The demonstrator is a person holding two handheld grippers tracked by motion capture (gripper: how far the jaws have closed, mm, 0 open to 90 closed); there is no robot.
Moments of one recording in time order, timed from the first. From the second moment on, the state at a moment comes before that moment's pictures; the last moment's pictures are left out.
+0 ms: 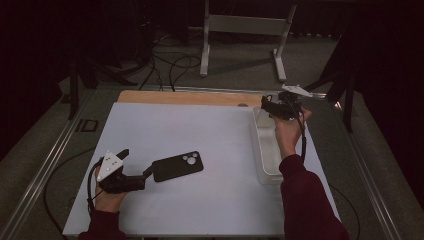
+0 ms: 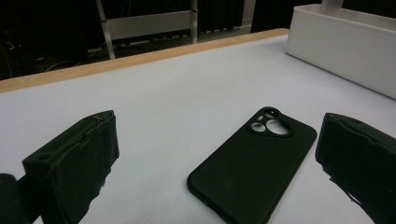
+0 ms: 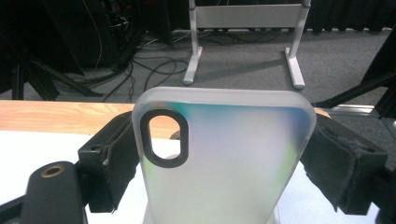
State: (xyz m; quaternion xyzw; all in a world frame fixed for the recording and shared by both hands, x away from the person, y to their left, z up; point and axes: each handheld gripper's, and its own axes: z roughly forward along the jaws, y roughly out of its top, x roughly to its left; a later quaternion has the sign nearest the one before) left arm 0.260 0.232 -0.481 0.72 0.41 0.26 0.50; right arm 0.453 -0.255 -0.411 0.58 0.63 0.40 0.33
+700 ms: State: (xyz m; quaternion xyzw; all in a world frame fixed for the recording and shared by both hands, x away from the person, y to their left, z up) left arm 0.259 0.232 -0.481 0.72 0.41 0.26 0.50; right arm 0.460 -0.248 -0.435 0.60 0.64 0.36 0.32
